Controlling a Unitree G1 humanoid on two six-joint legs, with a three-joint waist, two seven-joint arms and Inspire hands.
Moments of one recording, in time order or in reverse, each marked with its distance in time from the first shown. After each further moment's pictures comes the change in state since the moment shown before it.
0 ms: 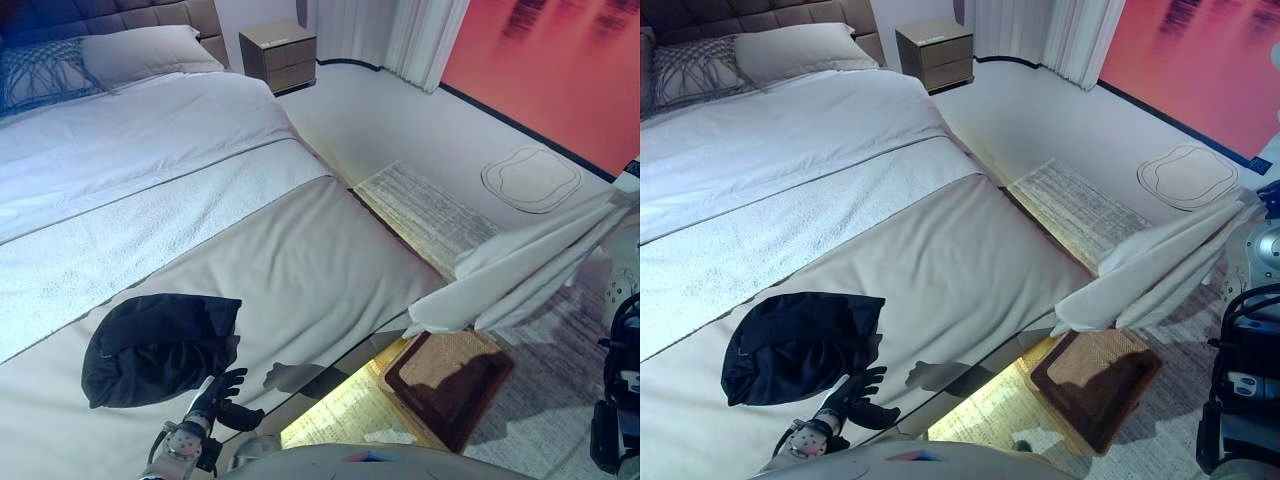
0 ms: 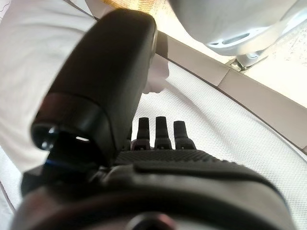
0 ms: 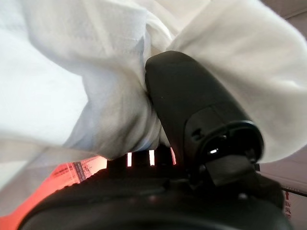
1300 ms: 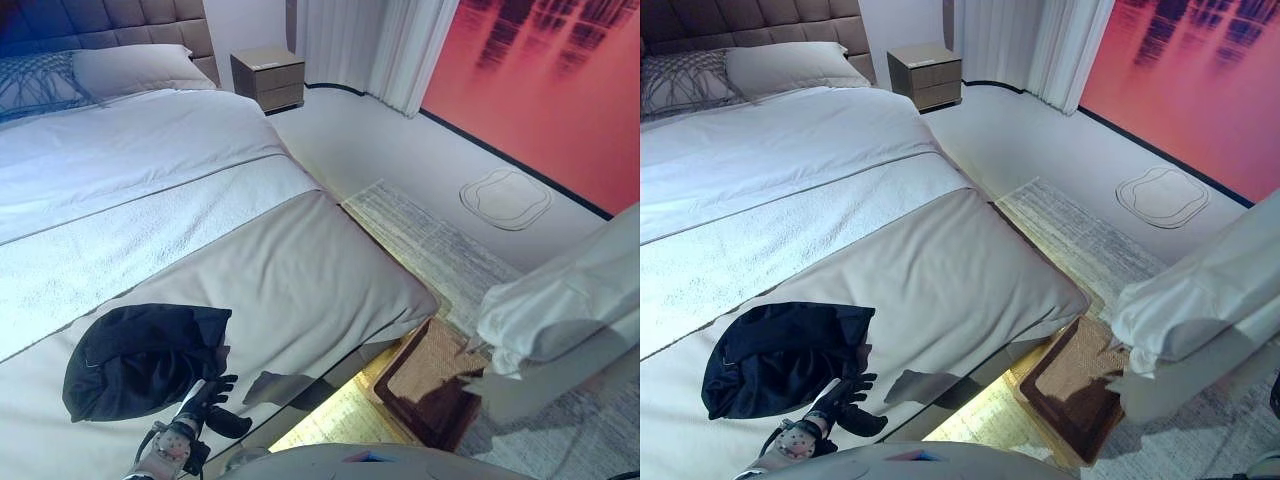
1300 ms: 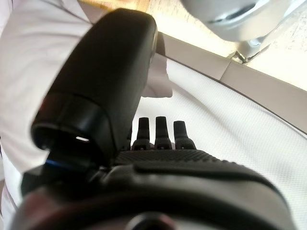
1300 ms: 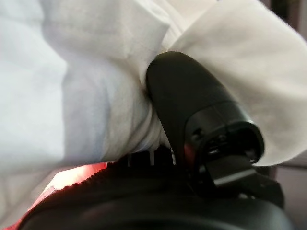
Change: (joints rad) left arm -0.012 0.060 -0.079 0.000 -0.021 0.041 -0.015; right arm -0.210 -0.346 0.001 0.049 0.009 0.039 -0.075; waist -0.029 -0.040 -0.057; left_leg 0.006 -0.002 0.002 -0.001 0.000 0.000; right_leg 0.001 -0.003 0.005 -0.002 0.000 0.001
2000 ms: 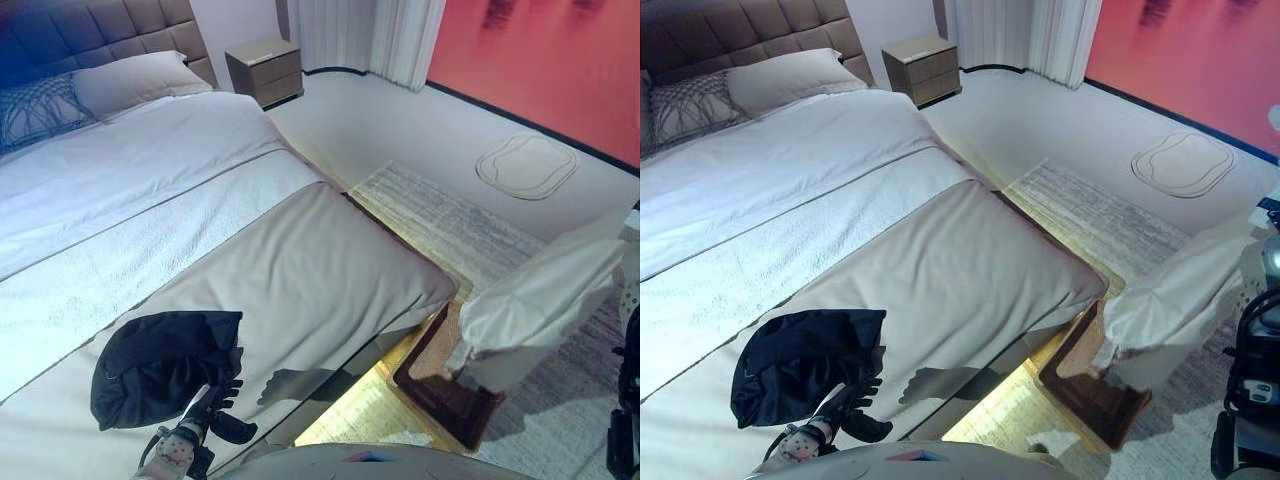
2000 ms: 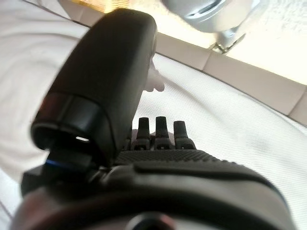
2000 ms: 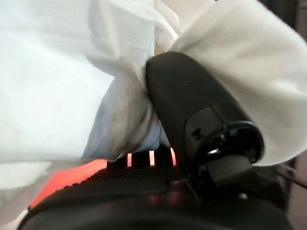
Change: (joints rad) left arm 0.020 -0.012 0.005 -0.001 0.004 -0.011 -0.004; right arm 0.278 0.340 -0.009 0.079 0.069 0.068 0.114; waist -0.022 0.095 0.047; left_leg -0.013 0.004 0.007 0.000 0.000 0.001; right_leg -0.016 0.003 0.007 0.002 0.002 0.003
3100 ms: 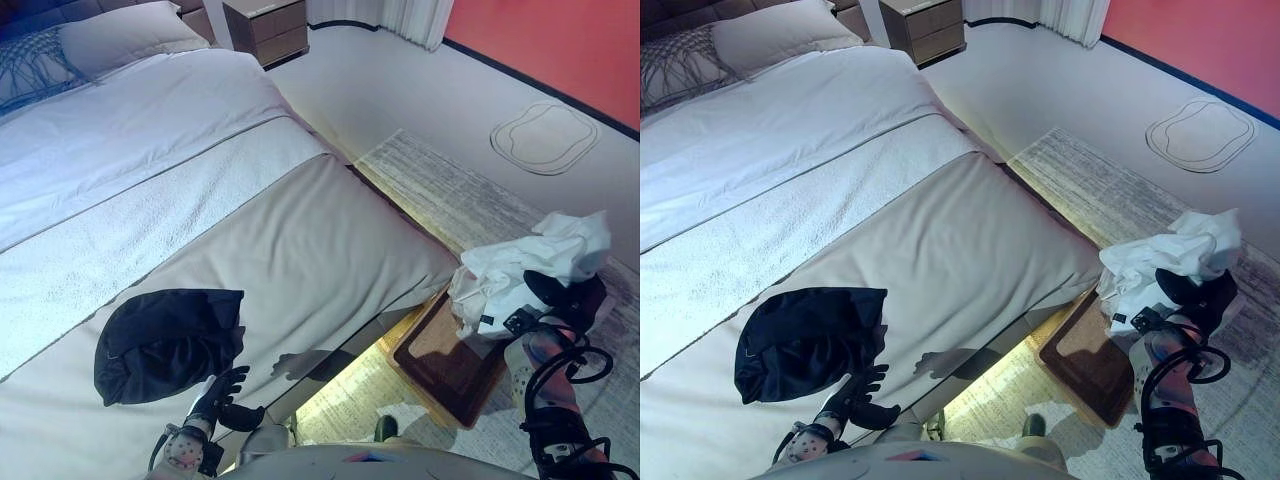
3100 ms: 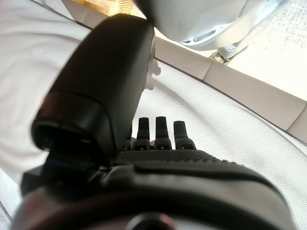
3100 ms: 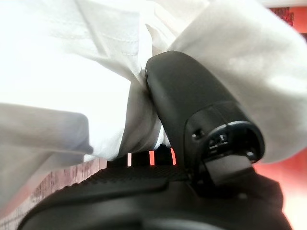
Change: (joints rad) left arm 0.023 -0.041 0.026 -0.009 0.013 -0.103 0.064; right arm 0.243 0.333 0.207 0.179 0.043 0.001 0.252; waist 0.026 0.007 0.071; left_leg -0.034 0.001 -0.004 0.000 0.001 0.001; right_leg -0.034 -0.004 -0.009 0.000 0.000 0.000
